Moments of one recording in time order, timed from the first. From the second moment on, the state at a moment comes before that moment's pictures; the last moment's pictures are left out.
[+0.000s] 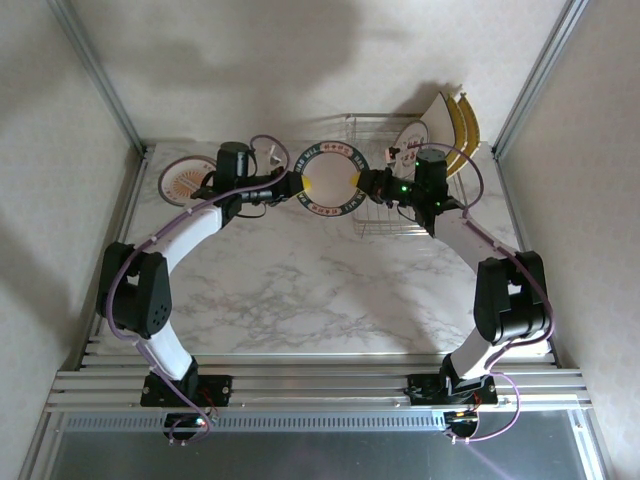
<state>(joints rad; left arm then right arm) -0.29 1.72 1.29 -0.03 0.80 -0.74 0.26 1.64 1.14 0.17 -0.86 0.84</state>
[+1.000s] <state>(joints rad) -0.05 1.52 1.02 0.19 0.56 -0.91 0.24 1.41 1.46 -0.87 -0.12 0.26</state>
